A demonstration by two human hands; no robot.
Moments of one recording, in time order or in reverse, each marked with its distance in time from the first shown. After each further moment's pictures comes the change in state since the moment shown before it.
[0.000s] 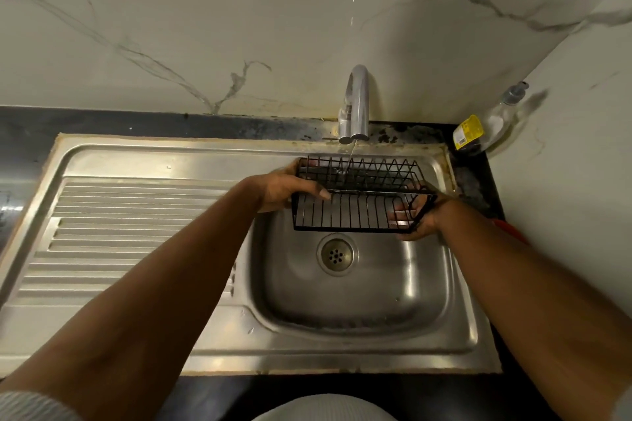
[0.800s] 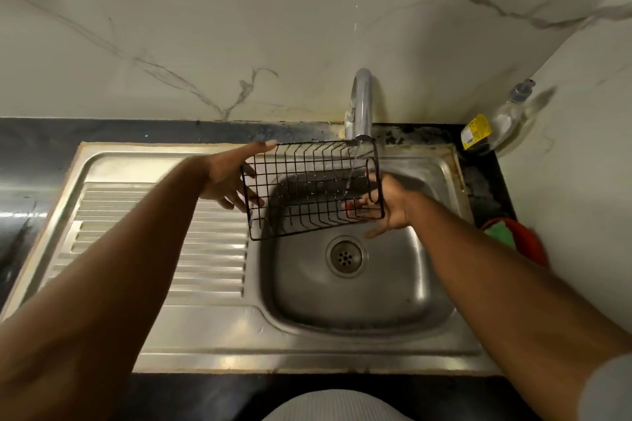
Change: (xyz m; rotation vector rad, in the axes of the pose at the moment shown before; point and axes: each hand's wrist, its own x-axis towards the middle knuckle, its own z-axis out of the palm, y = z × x) left_hand -0.057 0.020 -0.090 0.146 0.147 -0.375; right_hand -0.009 0.001 0.081 -0.322 -0.308 -0.096
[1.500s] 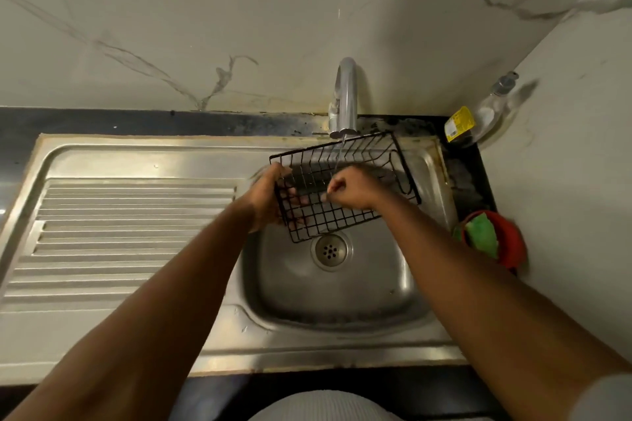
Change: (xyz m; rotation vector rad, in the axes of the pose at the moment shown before) left_hand 0.056 -0.018 0.116 -0.522 0.001 0.208; right_hand -0.004 -0.006 0.035 -0.935 0.384 -0.579
